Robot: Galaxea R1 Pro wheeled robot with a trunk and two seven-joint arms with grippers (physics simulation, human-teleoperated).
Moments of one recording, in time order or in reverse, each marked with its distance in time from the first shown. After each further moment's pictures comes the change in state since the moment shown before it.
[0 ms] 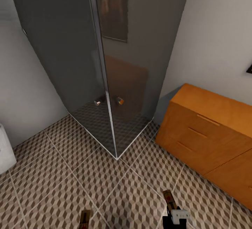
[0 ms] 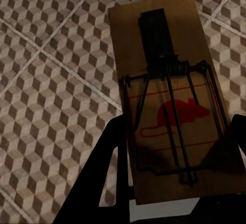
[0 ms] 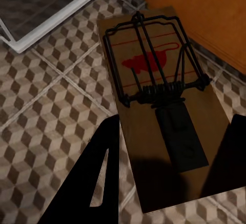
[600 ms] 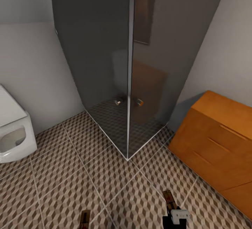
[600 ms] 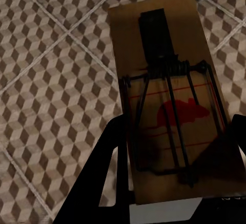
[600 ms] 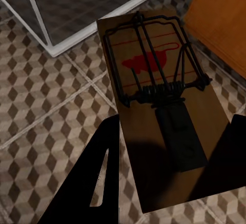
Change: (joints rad) left arm 0.000 -0.002 0.000 0.000 0.000 0.000 0.000; right arm 0.000 0.000 0.000 0.000 0.000 0.000 0.000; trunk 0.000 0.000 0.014
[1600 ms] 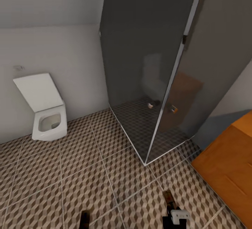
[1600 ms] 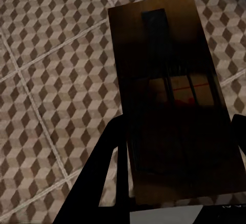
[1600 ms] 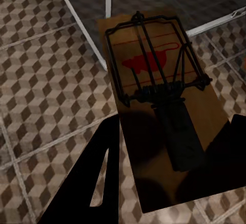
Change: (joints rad) left arm 0.000 0.000 0.000 0.000 0.000 0.002 -0.001; right arm 0.000 0.001 0.000 0.002 -0.001 0.001 0.000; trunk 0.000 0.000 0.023
